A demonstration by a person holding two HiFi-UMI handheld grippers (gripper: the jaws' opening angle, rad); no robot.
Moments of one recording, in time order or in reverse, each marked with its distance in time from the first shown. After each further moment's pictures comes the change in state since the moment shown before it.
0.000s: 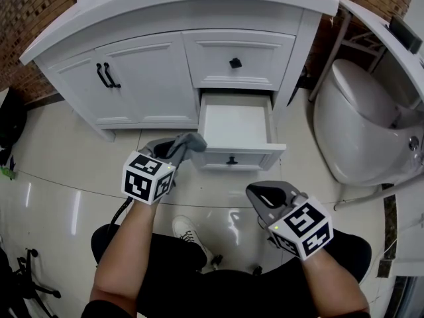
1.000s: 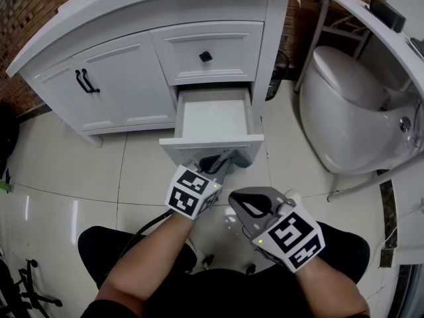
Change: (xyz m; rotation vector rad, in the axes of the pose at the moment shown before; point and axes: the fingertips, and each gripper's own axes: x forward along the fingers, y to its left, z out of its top) left arm 0.086 -0.172 0.005 0.045 -0.088 -0.253; right arm -0.028 0.017 -0.016 -0.019 -0.028 0.019
